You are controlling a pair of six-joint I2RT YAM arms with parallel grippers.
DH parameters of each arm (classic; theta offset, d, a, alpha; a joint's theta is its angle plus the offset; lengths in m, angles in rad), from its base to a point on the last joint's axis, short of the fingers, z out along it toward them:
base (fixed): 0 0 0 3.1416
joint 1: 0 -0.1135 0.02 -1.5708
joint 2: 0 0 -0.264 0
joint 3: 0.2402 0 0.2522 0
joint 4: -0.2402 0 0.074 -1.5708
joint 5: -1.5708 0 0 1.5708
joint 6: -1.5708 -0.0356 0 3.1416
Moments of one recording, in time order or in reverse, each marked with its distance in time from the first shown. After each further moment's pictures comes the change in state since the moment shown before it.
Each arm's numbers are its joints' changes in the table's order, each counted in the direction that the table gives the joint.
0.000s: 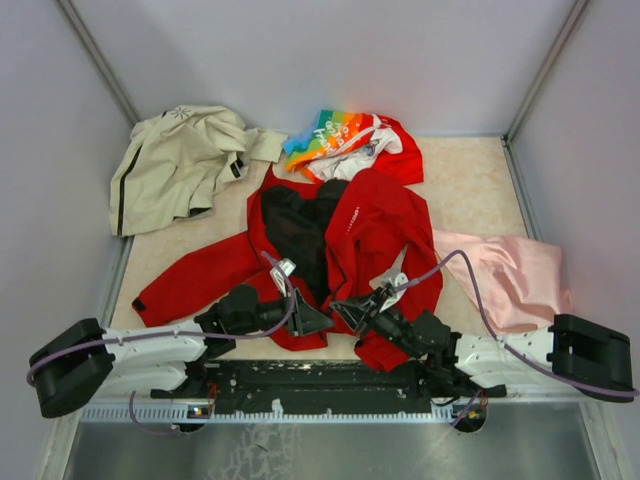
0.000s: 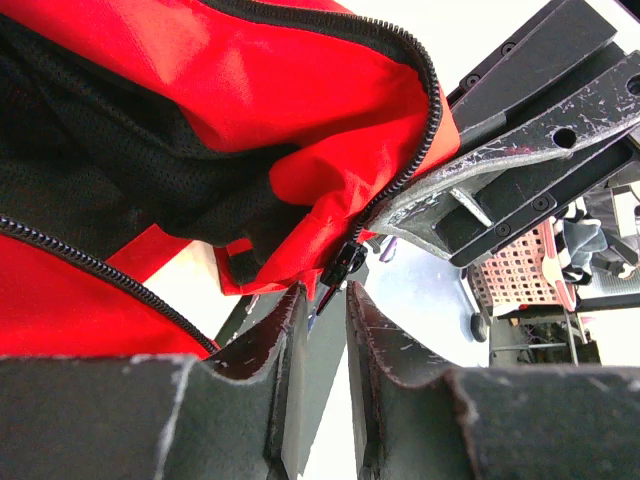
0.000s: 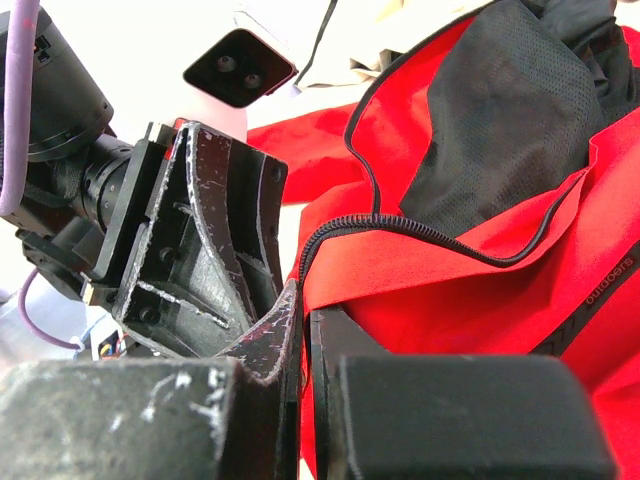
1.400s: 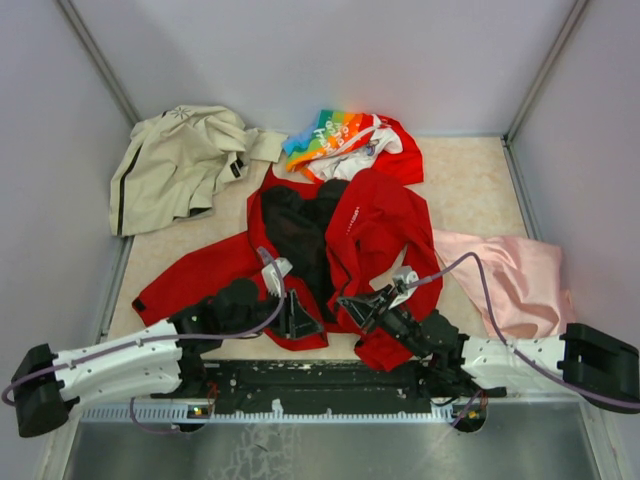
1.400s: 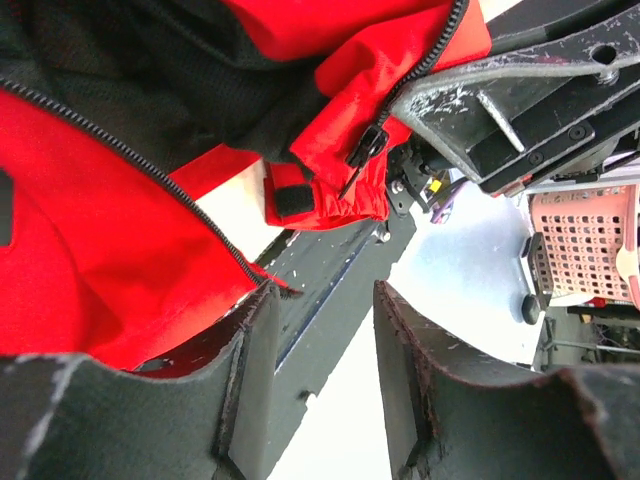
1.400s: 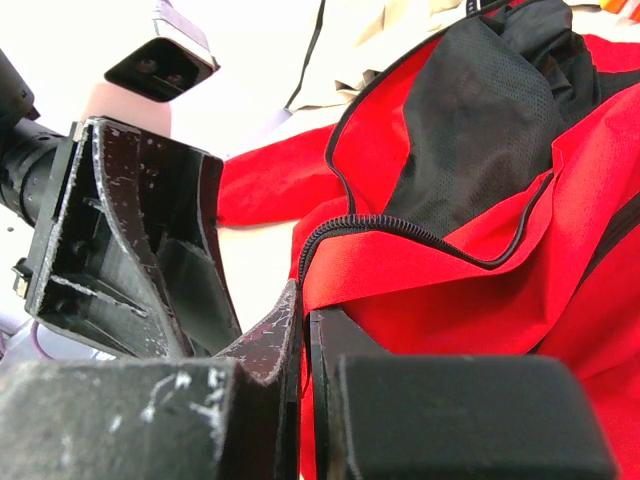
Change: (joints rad) left arm 0.045 0.222 0.193 -0.649 0.097 -0.076; right arm 0.047 0.094 -0.038 -0.026 -0.005 -0.045
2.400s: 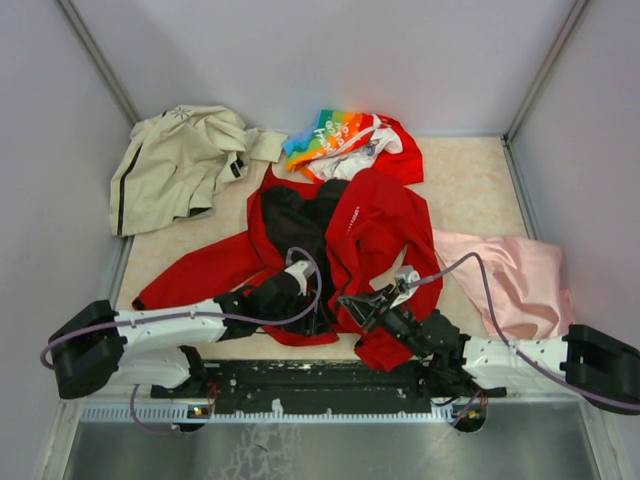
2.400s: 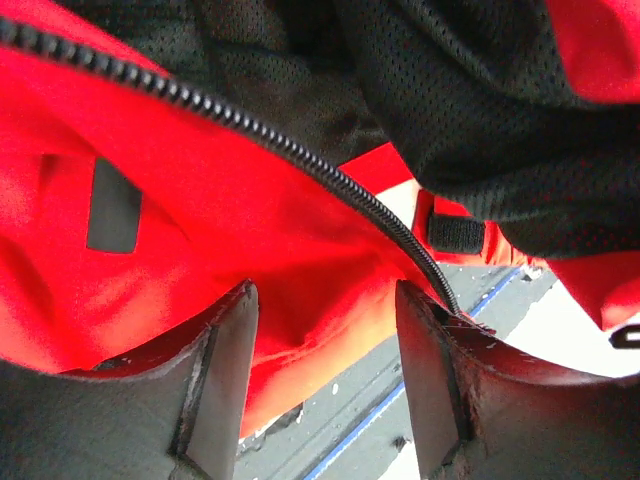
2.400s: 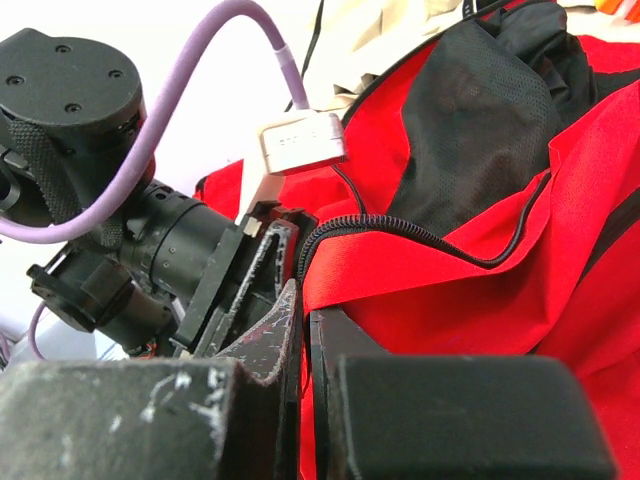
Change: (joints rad) left arm 0.000 -0.354 0.089 -0.066 0.118 -0.044; right arm 0.000 0.019 0.000 -0.016 -0.010 -0.012
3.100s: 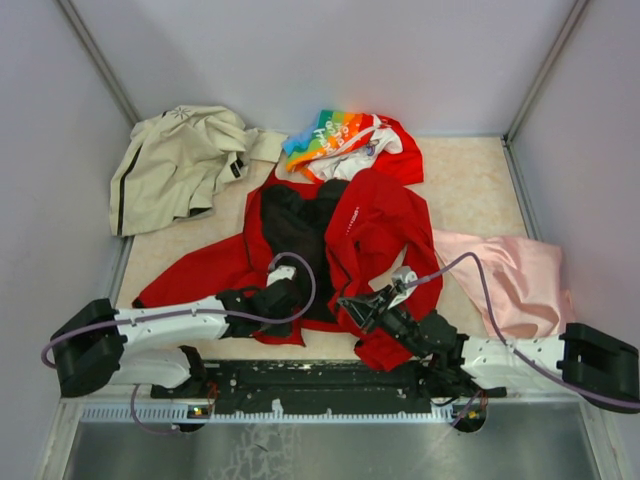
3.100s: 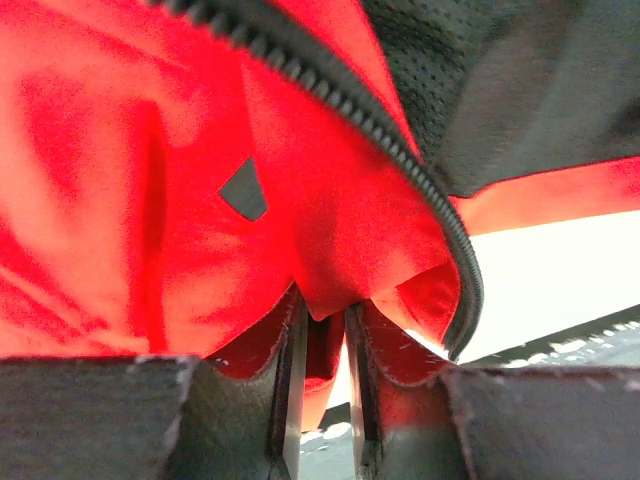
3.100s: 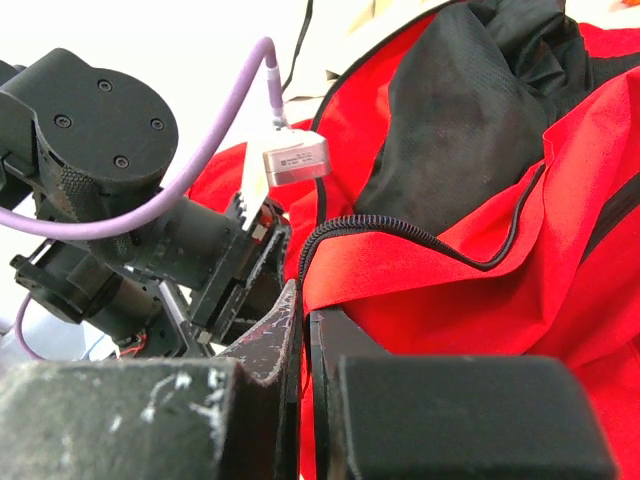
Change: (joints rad) left arm 0.000 -0.051 0.063 -0.348 0.243 -0.023; right arm 0.000 -0.020 0.000 -0.008 -0.002 0.000
